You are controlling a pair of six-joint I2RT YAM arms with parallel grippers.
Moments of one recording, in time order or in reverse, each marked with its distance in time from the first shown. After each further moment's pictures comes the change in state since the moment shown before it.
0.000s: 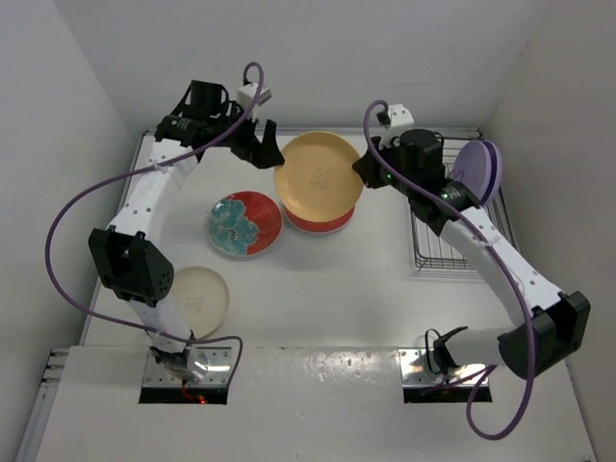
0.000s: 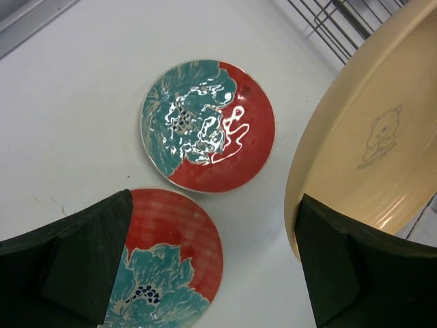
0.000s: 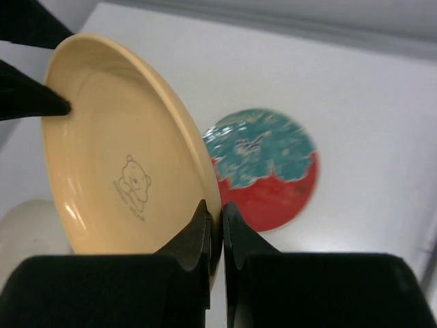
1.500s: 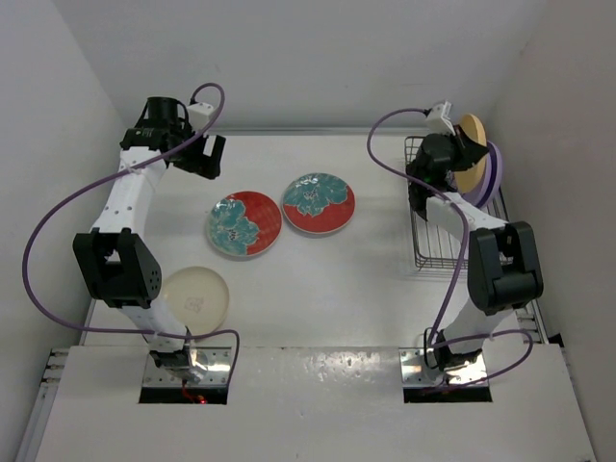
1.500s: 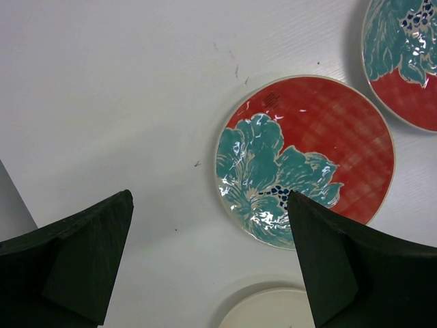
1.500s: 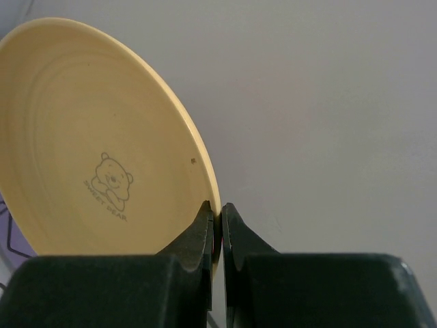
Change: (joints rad) left arm 0.217 -0.048 -0.171 -0.020 -0.385 0.131; right arm -0.248 0.348 -0.183 1.032 1.256 -1.197
